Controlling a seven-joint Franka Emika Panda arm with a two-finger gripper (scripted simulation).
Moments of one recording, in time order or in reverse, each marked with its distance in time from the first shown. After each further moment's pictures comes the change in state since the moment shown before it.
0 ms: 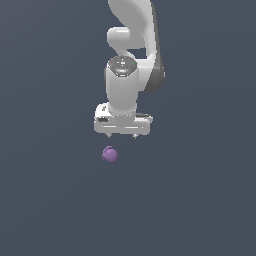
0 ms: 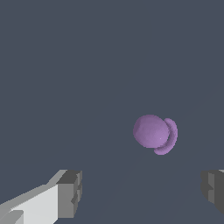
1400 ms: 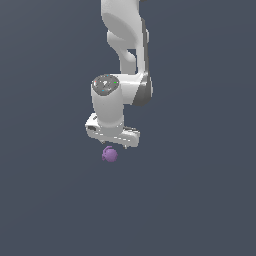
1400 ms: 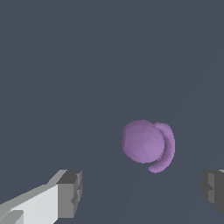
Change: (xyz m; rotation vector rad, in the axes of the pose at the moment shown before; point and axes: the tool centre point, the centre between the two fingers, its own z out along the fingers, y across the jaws) arm 0.012 0.032 0.044 0.036 0.000 0.223
